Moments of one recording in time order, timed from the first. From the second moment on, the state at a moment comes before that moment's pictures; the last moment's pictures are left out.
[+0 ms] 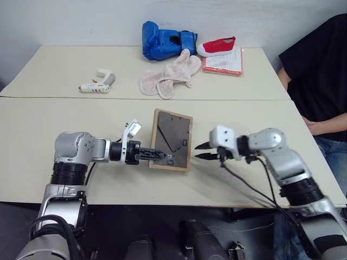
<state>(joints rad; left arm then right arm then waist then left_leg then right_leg) -0.72 0.52 0.07 0.17 -0.65 1.54 -0.87 -0.60 -0.67 0.17 -0.06 0.19 0.38 1.24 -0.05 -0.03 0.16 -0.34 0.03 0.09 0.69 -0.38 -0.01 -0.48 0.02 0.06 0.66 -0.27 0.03</state>
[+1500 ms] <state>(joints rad) -0.76 0.55 0.10 -0.03 -0.83 1.56 -0.83 -0.72 -0.86 0.17 0.26 -0.67 -1.00 0.33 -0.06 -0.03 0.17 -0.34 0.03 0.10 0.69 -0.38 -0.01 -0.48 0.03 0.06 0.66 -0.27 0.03</state>
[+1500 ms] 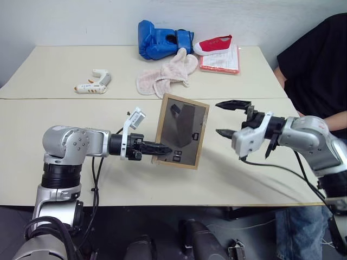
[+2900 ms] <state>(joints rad) -0.26 0.83 0.62 -0.57 -0.94 1.12 -0.79 -0.84 -0.41 0.25 0.51 0.56 0.14 0.87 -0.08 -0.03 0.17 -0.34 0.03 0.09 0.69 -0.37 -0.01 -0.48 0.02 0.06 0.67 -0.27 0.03</state>
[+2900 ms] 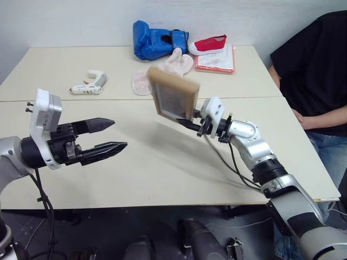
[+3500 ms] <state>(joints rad) -0.26 0.87 0.54 -0.55 -0.98 0.99 -0.76 -0.77 -0.35 0.16 0.41 0.60 0.71 0.99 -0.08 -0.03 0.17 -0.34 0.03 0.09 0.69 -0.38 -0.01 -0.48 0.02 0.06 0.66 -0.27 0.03</state>
